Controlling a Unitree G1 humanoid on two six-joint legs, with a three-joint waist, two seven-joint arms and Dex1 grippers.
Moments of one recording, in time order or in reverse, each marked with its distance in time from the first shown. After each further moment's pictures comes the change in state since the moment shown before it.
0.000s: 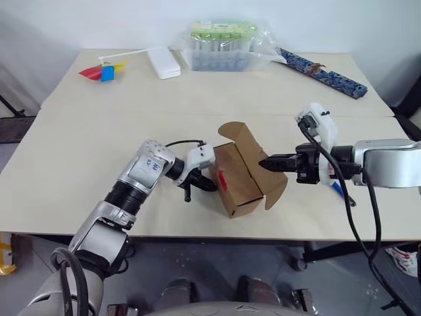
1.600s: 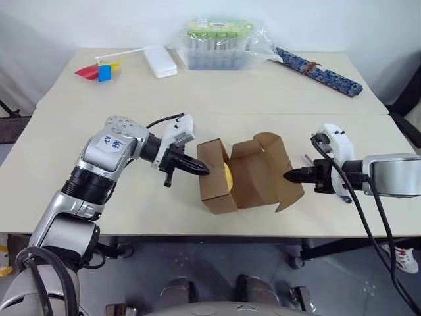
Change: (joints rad) left arm -0.021 0.217 -0.007 -0.179 -0.276 0.040 -0.050; right arm 0.132 -0.148 0.059 0.108 -0.107 -0.035 0.053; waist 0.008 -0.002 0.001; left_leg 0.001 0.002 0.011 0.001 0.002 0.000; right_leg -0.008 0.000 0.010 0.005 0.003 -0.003
